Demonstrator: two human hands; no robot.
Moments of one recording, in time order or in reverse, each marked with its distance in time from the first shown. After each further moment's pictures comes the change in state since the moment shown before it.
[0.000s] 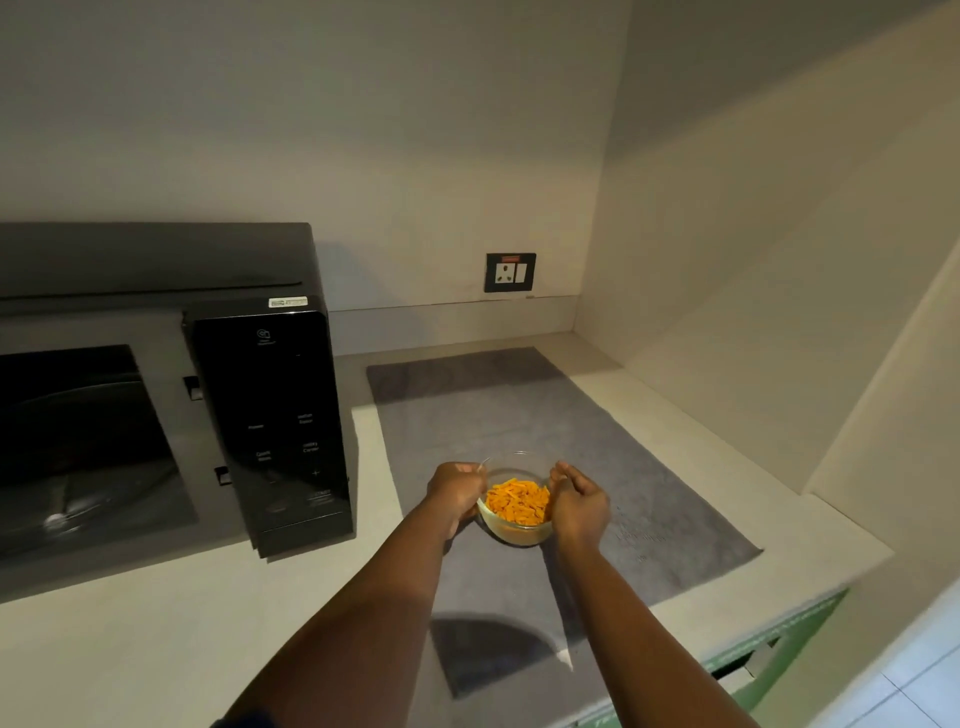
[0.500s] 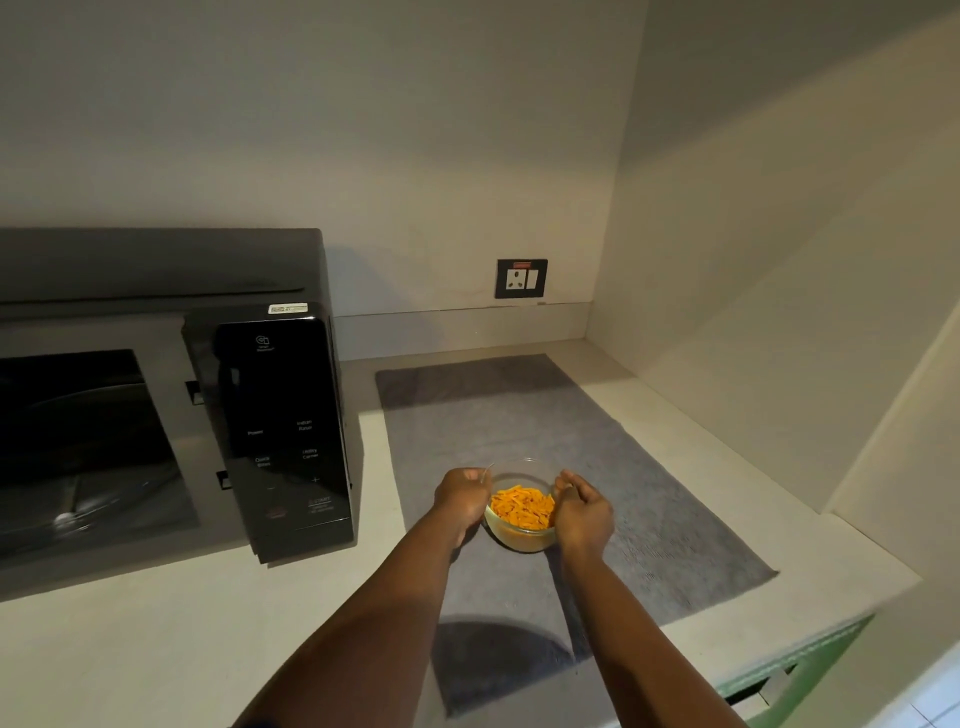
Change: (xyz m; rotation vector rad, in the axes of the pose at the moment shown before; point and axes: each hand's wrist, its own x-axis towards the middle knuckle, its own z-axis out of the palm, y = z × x) left_hand 0.016 -0.007 0.011 0.058 0.039 0.025; right_hand 0.018 0.010 0.004 -0.086 -0.043 0.011
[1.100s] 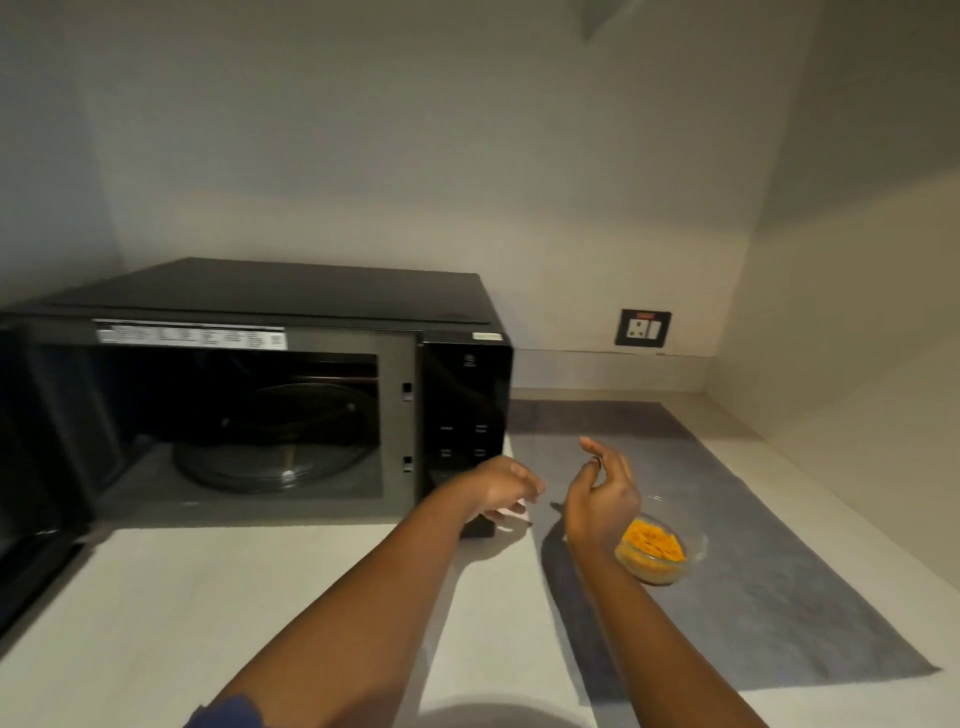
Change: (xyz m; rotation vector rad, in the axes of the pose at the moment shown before) left_hand -0.091 0.051 -0.122 0.424 -0.169 0.068; right_hand -0.118 -0.056 0.064 -0.030 -0.019 -0.742
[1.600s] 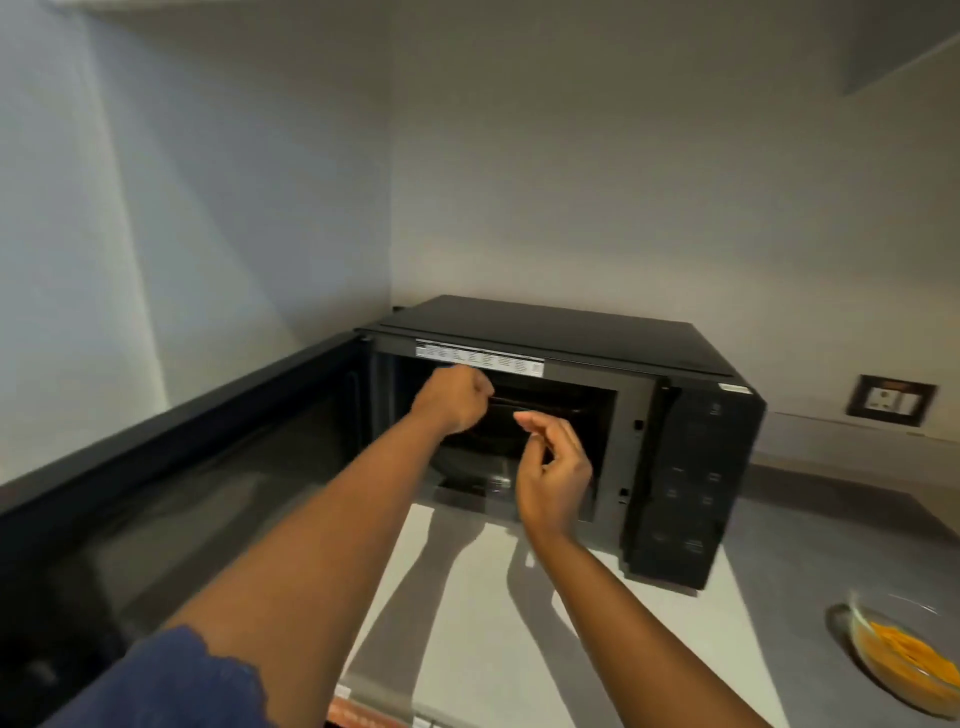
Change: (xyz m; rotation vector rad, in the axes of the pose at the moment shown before) left_hand -0.171 -0.072 -0.220 0.356 0.843 0.027; right_hand -0.155 -0.185 0.107 0.535 -0.476 -0.181
